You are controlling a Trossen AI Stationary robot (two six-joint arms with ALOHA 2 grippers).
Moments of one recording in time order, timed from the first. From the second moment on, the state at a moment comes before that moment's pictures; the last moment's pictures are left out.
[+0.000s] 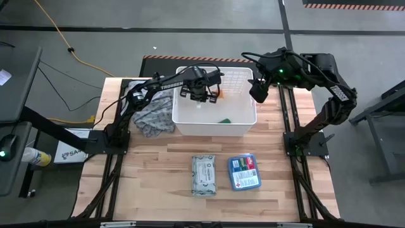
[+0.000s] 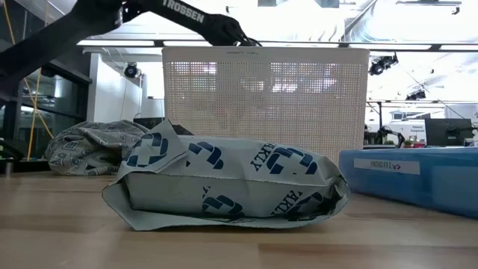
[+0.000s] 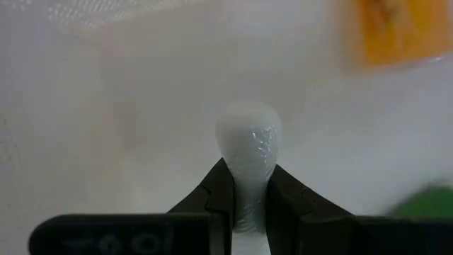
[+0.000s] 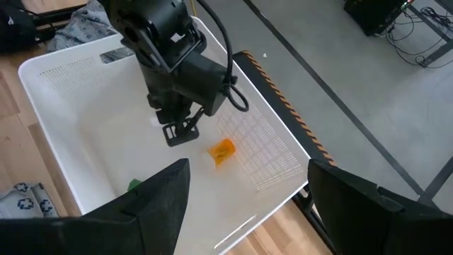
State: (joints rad) left arm 0.44 2.27 2.11 -1.27 -0.11 -0.90; right arm -0.18 1.54 2.28 -1.55 0.45 0.21
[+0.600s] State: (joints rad) left arm 0.45 2.29 2.11 -1.27 -0.09 -0.89; right arm -0.18 1.54 2.28 -1.55 0.46 0.21
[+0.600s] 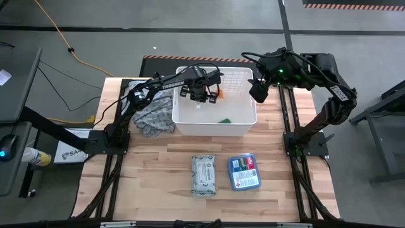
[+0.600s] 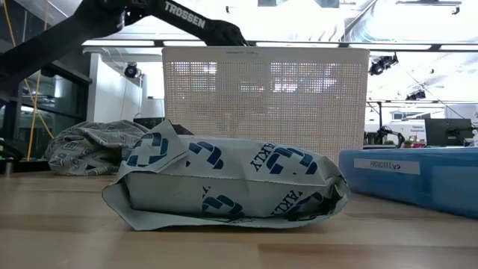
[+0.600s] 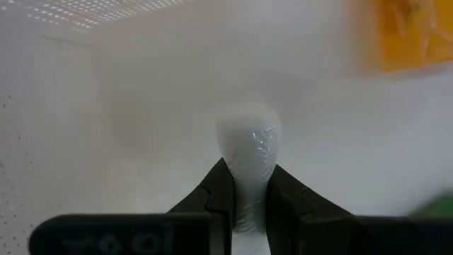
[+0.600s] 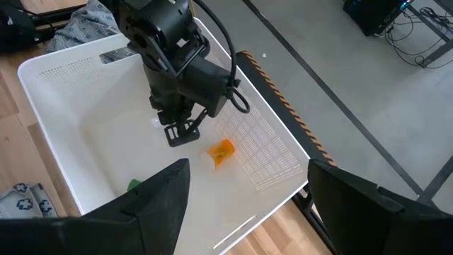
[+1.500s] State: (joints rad) left arm 0.45 2.29 2.11 -1.26 -0.09 -0.87; right arm -0.18 1.54 2.28 -1.55 0.45 0.21
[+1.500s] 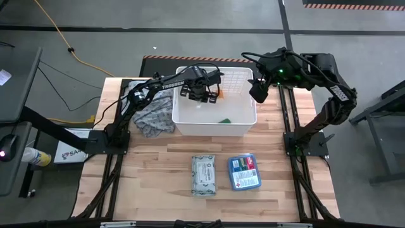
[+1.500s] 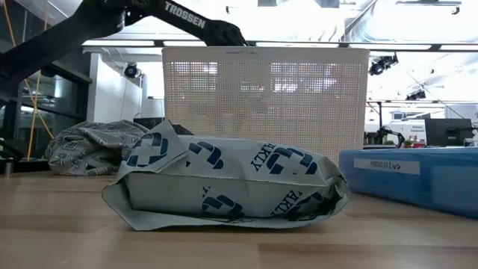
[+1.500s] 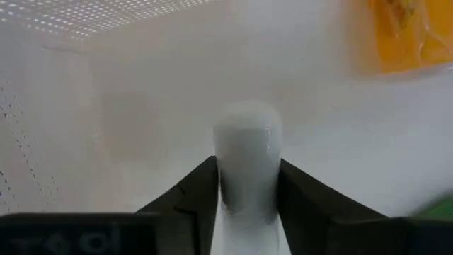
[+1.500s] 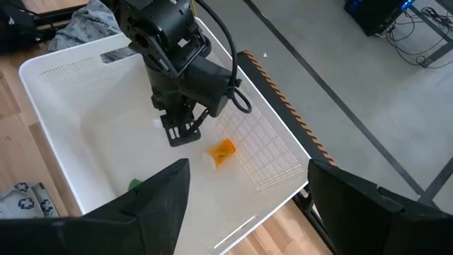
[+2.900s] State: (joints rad) left arm 0.43 2.28 2.11 -1.29 -0.03 -0.82; right arm -0.18 1.54 2.28 -1.55 0.41 0.21
